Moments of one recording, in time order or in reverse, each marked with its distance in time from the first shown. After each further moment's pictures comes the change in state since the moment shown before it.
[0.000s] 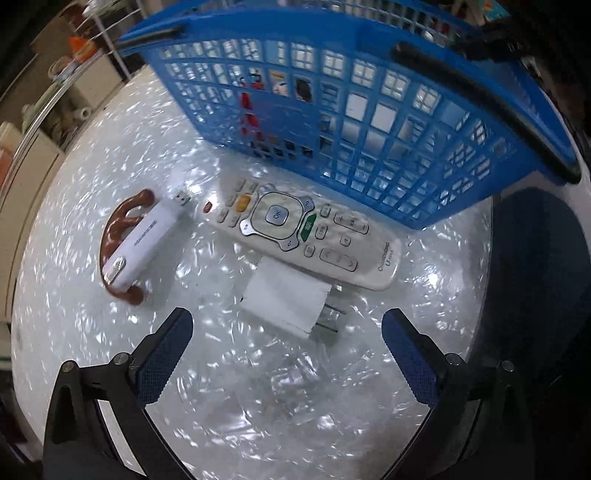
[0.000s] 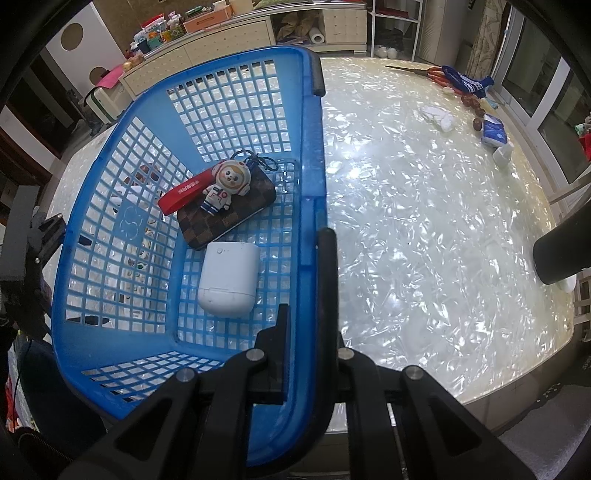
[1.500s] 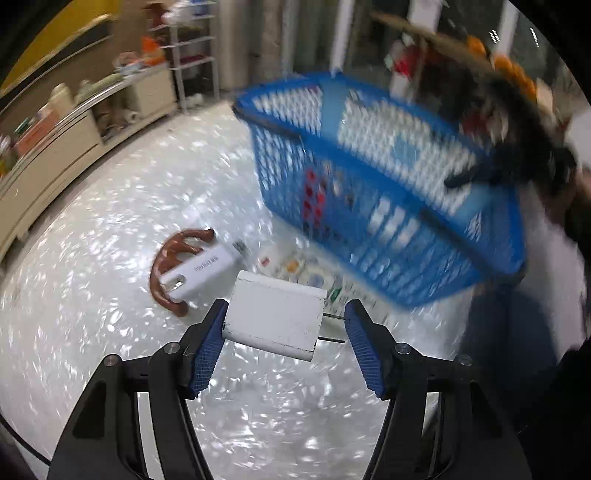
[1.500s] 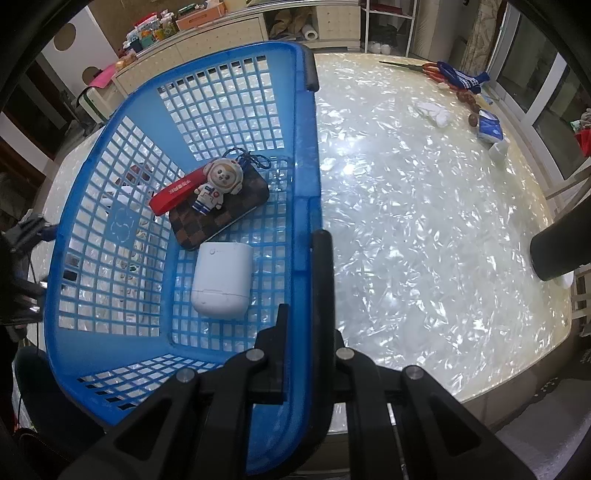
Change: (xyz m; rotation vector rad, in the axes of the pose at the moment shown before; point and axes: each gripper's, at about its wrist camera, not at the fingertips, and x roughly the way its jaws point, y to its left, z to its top) left arm -0.076 0.041 -0.033 -0.307 -0.305 -0.031; right arm 0.004 0.000 0.003 0.013 0.014 -0.021
